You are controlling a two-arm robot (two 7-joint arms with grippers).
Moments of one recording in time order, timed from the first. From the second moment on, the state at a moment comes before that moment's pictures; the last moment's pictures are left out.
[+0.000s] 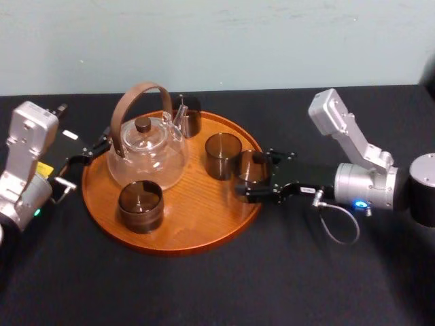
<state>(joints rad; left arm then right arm) -0.20 0.60 0.45 -1.41 -0.25 -0.12 0.03 0.40 0.51 -0.54 -1.32 0.37 0.14 0.75</state>
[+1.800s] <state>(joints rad) -0.20 0.60 0.45 -1.41 -0.25 -0.12 0.03 0.54 0.39 -0.69 -1.13 0.38 0.11 0.74</state>
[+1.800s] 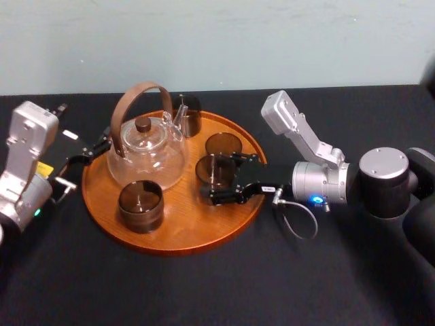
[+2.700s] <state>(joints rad) -0.20 0.60 0.45 -1.41 -0.25 -0.12 0.03 0.55 0.38 -0.71 -1.10 0.38 0.08 0.79</state>
